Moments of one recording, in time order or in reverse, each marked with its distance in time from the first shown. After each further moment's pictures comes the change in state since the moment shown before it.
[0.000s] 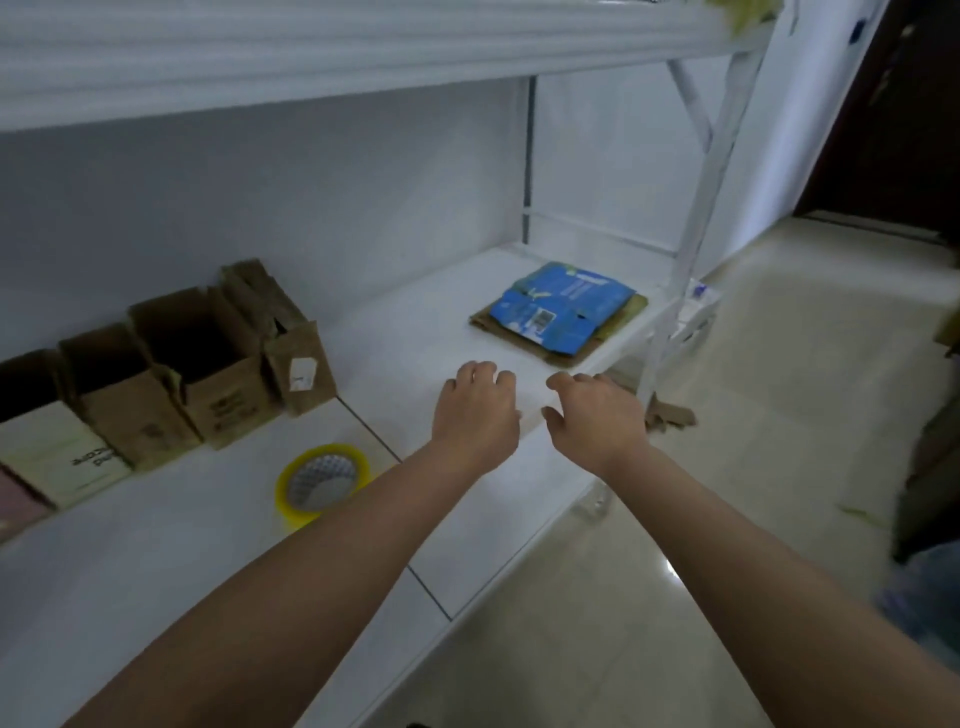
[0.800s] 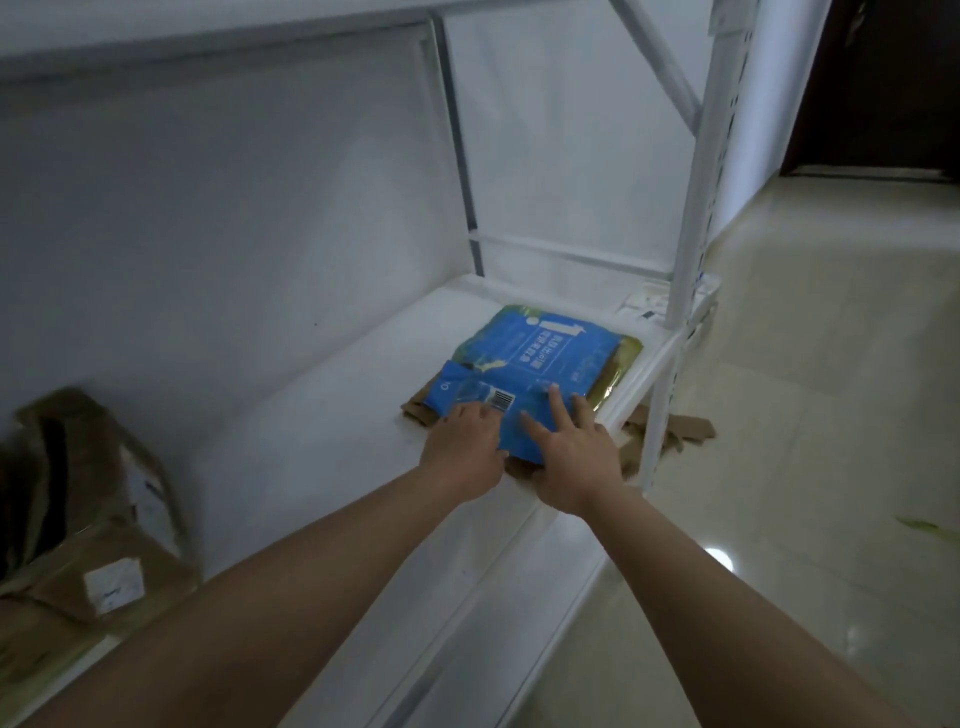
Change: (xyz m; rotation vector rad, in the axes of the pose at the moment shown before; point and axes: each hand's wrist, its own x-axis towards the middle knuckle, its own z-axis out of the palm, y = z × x) left_hand 0.268 -0.003 0.118 0.006 -0.152 0.116; right_hand 0.220 0.123 0.125 0.064 -0.199 0.051
